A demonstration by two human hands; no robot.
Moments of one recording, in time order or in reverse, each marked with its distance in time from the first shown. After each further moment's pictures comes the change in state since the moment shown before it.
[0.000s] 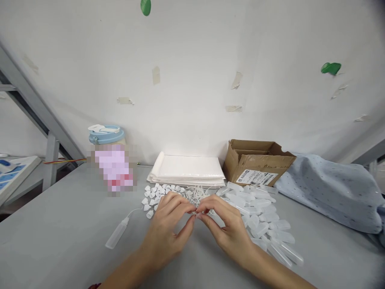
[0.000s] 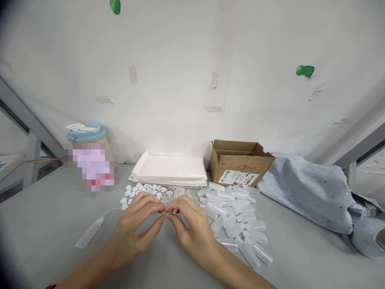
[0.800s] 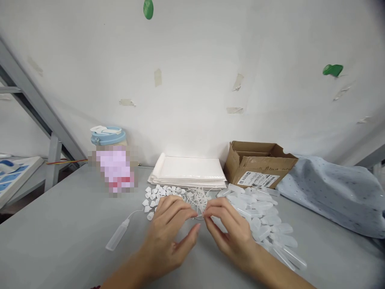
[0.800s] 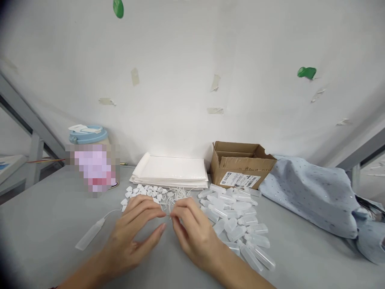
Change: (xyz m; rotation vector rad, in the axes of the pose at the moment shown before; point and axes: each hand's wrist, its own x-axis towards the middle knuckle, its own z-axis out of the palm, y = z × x) left_hand 0.001 0.007 -0.006 0.034 0.099 0.153; right_hand -0.006 0.004 -0.004 -0.230 0.033 -0.272
